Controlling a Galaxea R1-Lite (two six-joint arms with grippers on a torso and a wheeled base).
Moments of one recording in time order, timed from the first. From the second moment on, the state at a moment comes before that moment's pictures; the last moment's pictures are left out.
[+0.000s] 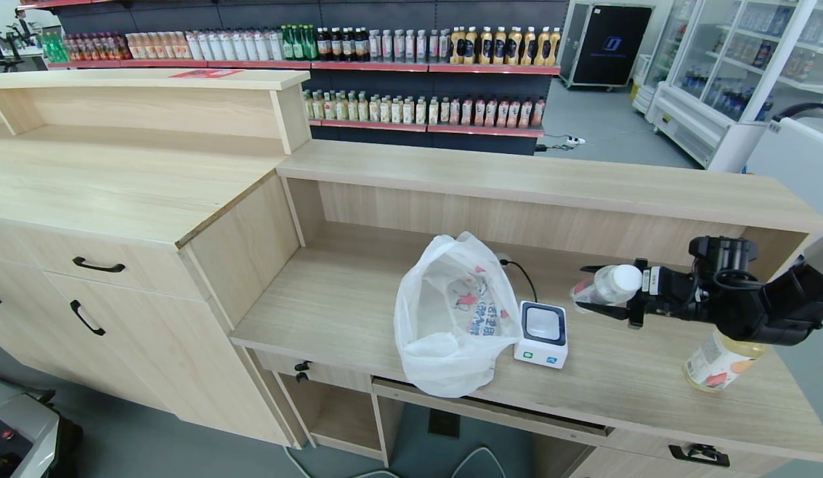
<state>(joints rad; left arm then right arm) 0.00 0.00 0.00 0.00 0.01 0.00 -0.17 2.26 -1.11 -0.71 1.19 -1.26</state>
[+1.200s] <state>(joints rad) 0.00 0.00 0.00 0.00 0.01 0.00 -0.12 2.38 -1.26 -0.71 1.20 -1.22</state>
